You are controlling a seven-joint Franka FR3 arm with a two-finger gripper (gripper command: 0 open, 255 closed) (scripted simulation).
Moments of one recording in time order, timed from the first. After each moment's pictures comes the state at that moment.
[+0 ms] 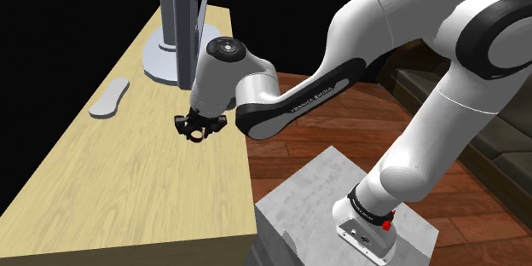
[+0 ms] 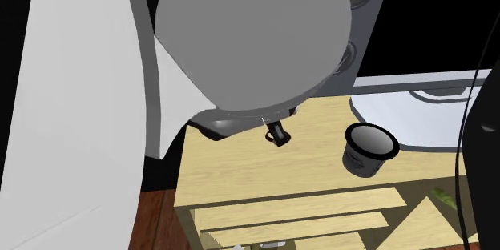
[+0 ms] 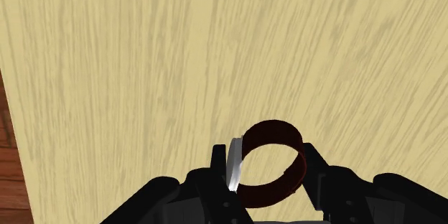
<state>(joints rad) 0.07 0.08 0.62 -2.28 -0.46 2.54 1.41</state>
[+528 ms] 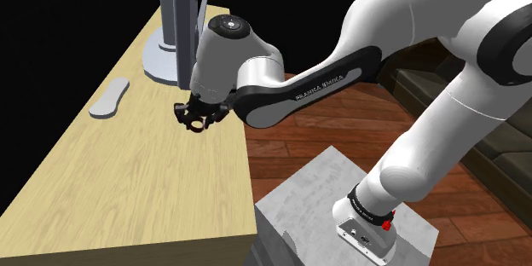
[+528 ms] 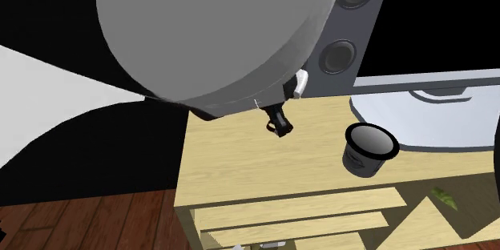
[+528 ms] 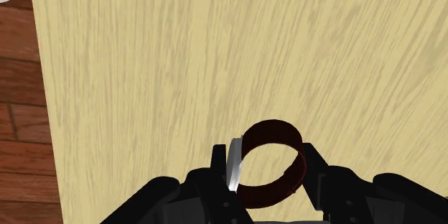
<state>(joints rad) 0.06 0.00 0.63 -2.25 -0.34 2.47 1.30</state>
